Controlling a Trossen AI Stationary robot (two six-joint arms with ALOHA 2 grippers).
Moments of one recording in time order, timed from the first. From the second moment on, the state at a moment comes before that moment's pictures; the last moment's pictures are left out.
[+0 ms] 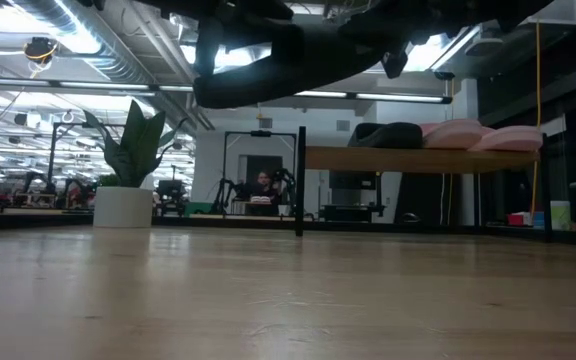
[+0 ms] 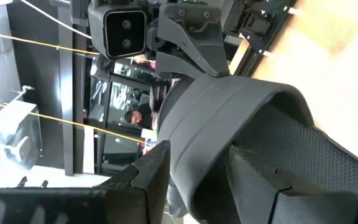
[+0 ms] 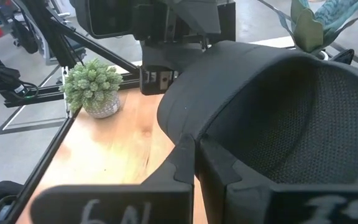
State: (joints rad) left arm -0.15 1.34 0.77 0.47 -0.49 1.22; right arm 0.00 1.21 0.78 0.16 -0.06 0.17
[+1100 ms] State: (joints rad) left arm -0.14 1.34 0.77 0.46 -0.48 1.11; right arm 0.00 1.21 0.78 0.18 -0.06 0.15
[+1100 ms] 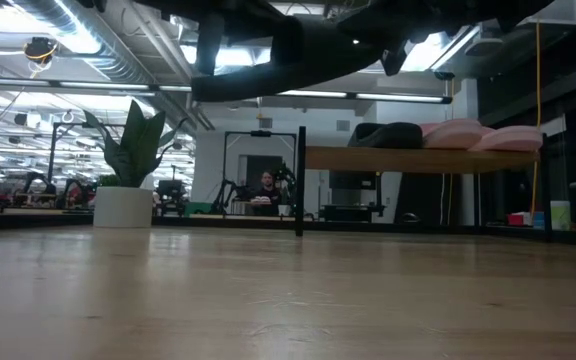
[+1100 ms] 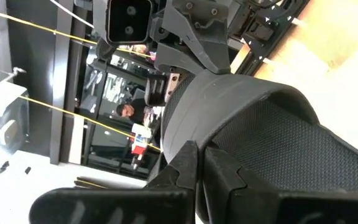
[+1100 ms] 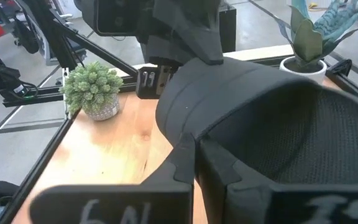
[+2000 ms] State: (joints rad) left arm -0.15 1.34 0.77 0.42 -0.81 1.08; right arm 0.00 1.21 0.78 0.20 0.30 -0.14
